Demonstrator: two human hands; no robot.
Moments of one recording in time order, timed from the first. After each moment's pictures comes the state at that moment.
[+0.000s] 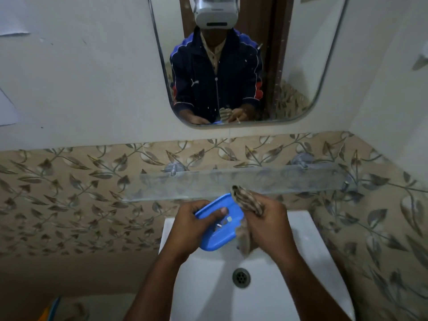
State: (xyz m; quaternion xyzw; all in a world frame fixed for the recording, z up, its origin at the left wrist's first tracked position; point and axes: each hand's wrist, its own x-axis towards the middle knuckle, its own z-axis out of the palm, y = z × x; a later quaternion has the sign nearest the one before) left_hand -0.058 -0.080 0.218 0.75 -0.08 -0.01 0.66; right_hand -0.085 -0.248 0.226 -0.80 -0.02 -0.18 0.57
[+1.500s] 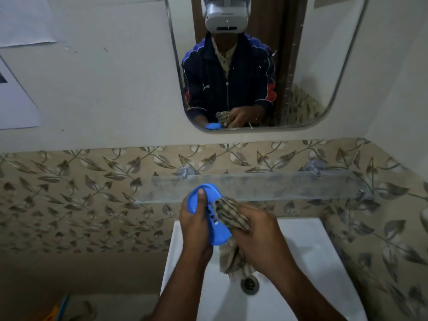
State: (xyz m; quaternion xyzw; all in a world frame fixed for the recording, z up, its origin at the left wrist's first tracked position) left_hand -0.038 -0.093 0.202 0.53 0.18 0.10 0.82; right_hand -0.098 -0.213 0.240 -0.87 -0.10 -0.15 0.47
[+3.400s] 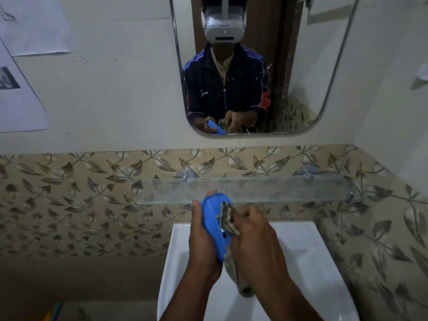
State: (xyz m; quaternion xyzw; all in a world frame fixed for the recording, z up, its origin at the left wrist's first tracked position) left_hand -0.089 -0.105 0.220 0.39 0.08 -0.08 0.92; right_hand -0.121 -0.199 0.243 -0.93 -0.07 -0.21 0.30
